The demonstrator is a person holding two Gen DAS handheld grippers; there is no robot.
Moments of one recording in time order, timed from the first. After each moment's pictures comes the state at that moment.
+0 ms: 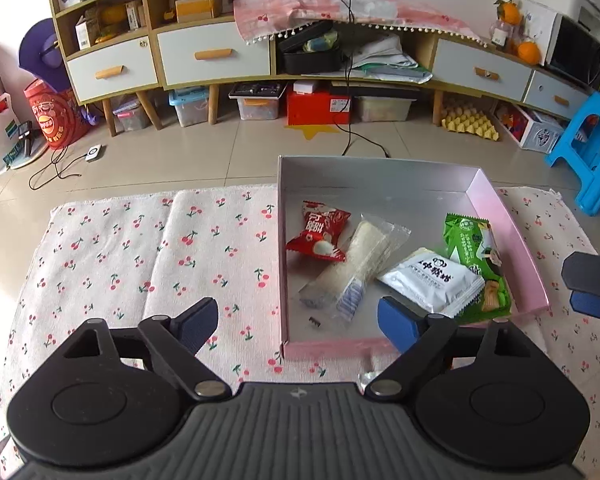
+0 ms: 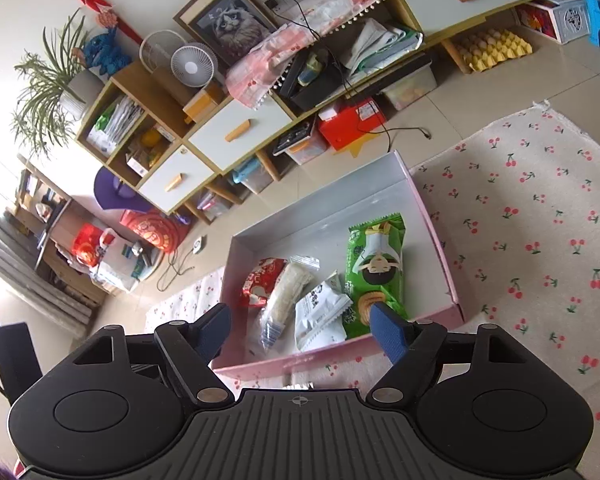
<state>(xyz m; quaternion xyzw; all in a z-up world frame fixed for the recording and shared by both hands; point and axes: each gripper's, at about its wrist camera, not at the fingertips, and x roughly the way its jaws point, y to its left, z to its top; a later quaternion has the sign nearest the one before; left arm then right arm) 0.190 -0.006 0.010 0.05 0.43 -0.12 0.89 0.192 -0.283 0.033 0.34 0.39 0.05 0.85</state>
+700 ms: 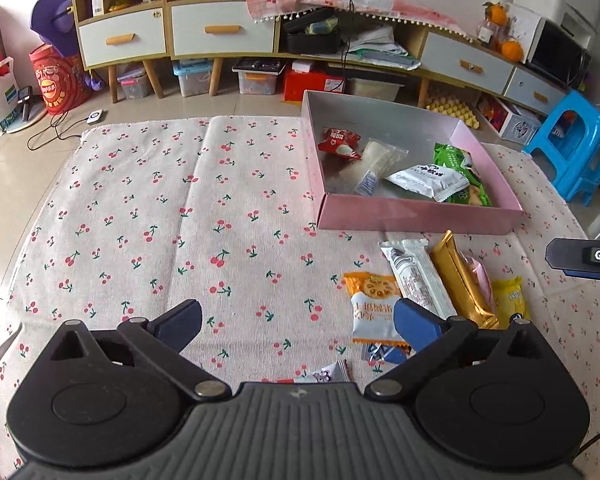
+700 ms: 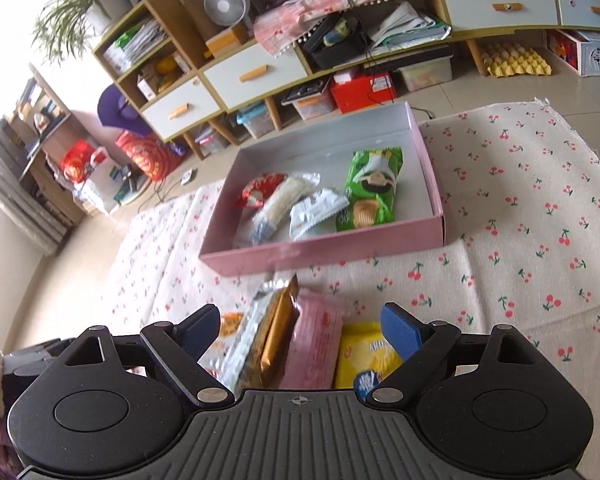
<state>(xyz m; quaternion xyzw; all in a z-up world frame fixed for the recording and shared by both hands) 0.112 0.054 -0.011 0.02 0.44 -0.15 0.89 0.133 -0.243 0.029 0.23 0.44 0.08 0.86</state>
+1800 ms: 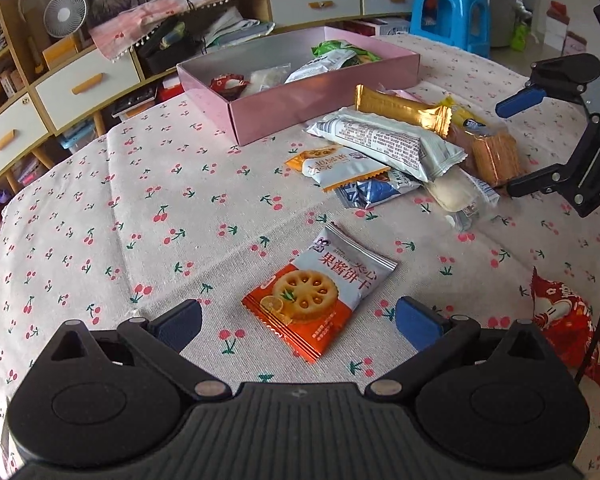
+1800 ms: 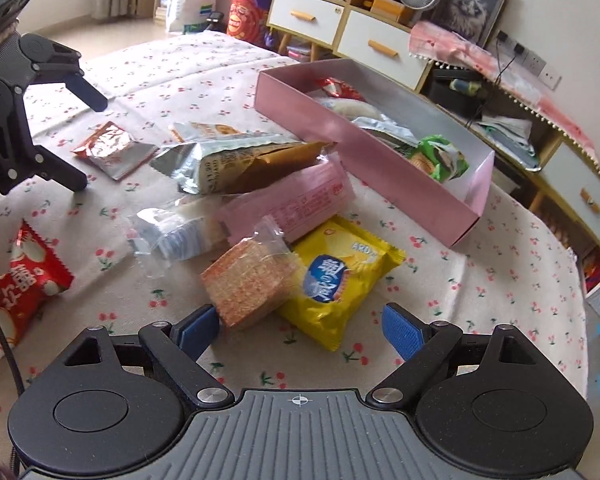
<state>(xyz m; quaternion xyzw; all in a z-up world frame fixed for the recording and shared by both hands) 0.065 0.076 -0.066 0.21 0.38 -0.32 0.84 0.062 -0.191 -0.036 -0.18 0.40 0.18 0.88</state>
